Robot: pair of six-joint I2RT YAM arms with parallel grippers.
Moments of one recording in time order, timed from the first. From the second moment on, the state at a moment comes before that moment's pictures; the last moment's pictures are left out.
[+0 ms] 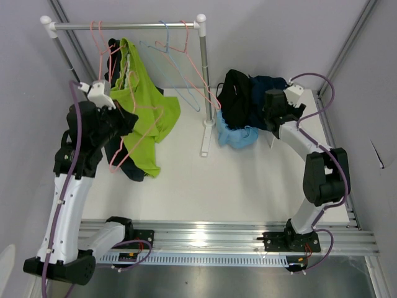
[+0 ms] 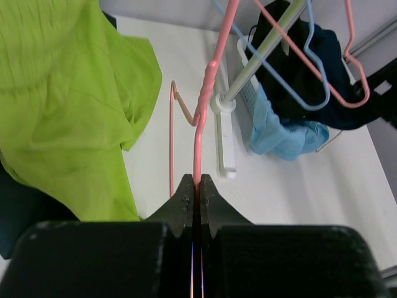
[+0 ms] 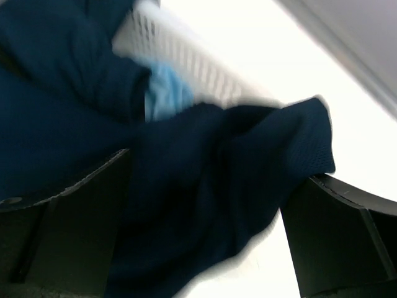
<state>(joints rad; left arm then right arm) -0.13 0.94 1.30 -0.68 0.16 -0.33 0.23 1.75 1.31 -0.06 0.77 0.45</state>
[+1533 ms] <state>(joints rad) -0.25 1.48 1.98 -0.68 -0.15 -0.27 0.48 1.07 0.84 -0.21 0.34 0.45</state>
